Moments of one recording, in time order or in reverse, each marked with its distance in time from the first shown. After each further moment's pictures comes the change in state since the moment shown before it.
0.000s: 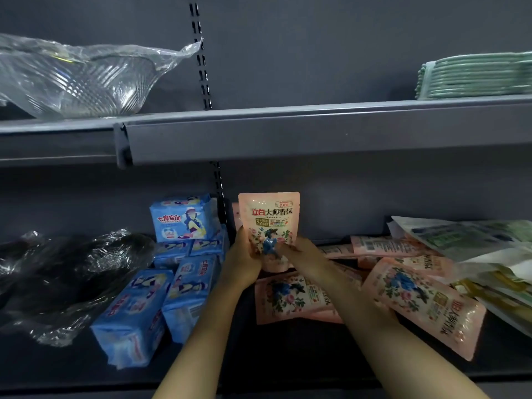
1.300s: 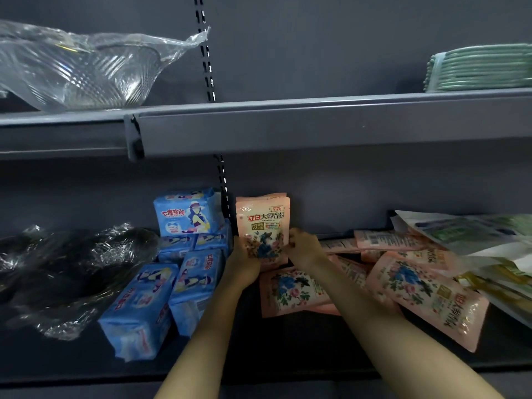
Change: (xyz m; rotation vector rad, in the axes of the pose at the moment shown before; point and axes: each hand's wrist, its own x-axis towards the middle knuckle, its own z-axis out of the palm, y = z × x) left_hand 0.002 -0.025 -0.001 -0.096 -0.074 -0.189; right_hand 0.007 -0.012 0.011 -0.403 0.109 0.124
